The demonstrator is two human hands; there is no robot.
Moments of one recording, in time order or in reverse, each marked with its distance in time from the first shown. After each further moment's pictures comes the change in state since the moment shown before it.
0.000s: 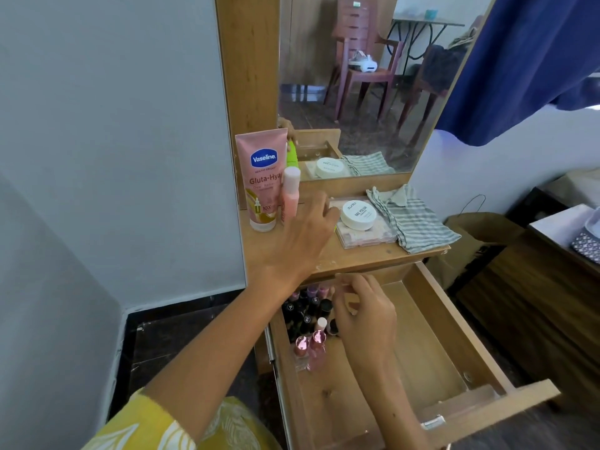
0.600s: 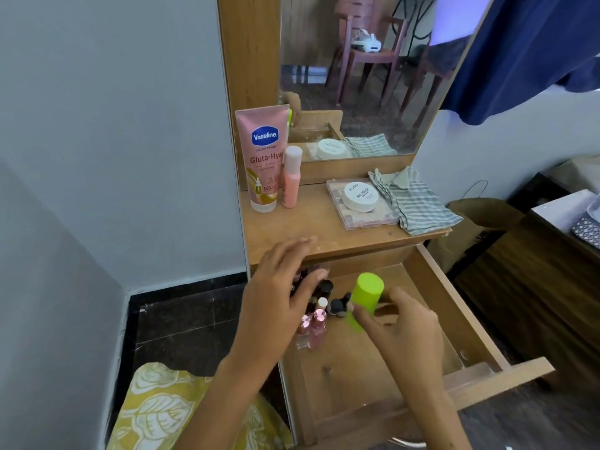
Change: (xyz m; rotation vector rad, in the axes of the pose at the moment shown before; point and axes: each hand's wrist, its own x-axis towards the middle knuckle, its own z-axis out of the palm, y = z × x) left_hand -0.108 0.031 -0.028 -0.596 0.159 -0.323; right_hand -0.023 0.013 -0.053 -0.188 -0.122 0.162
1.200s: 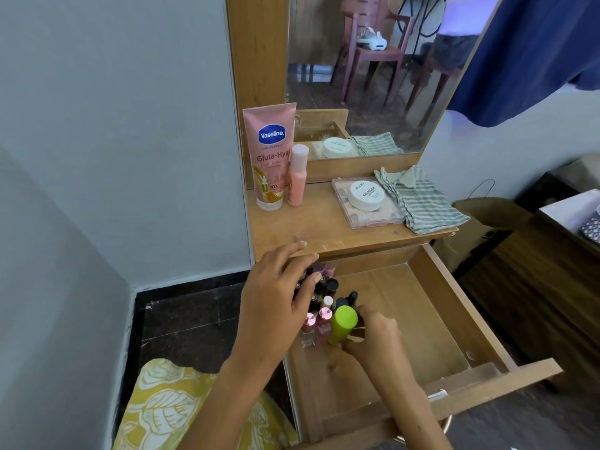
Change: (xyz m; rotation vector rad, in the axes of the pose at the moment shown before) left_hand -0.008 -0.009 0.000 0.218 0.081 0.044; right_hand -0.006 0.005 0.037 -0.132 -0.495 0.170
